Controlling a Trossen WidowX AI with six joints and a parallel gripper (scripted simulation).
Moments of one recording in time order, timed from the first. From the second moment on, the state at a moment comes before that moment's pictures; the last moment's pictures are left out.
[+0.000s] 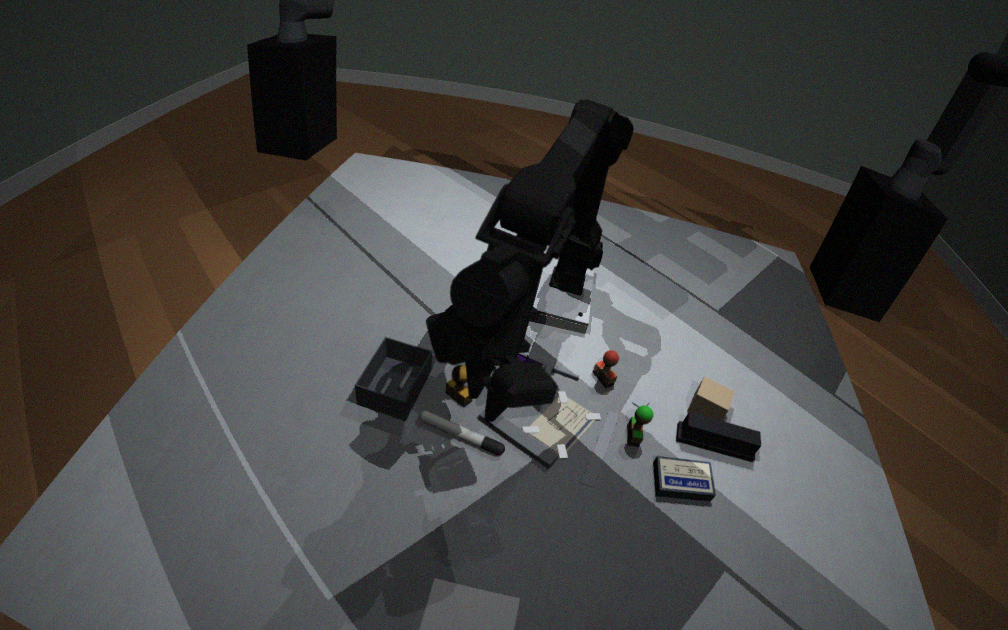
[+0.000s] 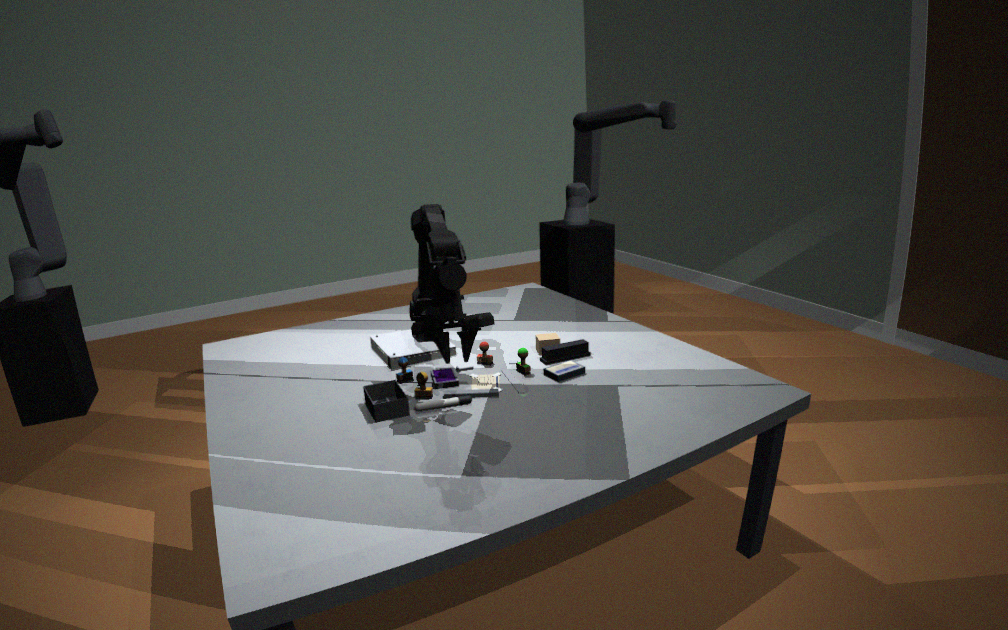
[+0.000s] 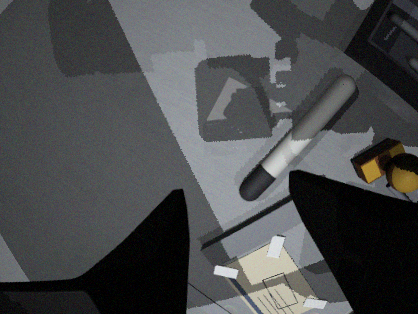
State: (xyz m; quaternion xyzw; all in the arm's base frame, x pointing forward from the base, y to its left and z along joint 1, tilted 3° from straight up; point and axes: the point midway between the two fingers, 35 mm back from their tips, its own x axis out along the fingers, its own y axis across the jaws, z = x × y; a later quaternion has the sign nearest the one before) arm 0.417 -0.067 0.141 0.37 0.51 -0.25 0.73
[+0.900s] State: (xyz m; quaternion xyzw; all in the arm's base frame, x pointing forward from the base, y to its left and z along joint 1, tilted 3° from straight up) arm 0.309 0.157 0.121 0.01 0.69 0.04 0.73
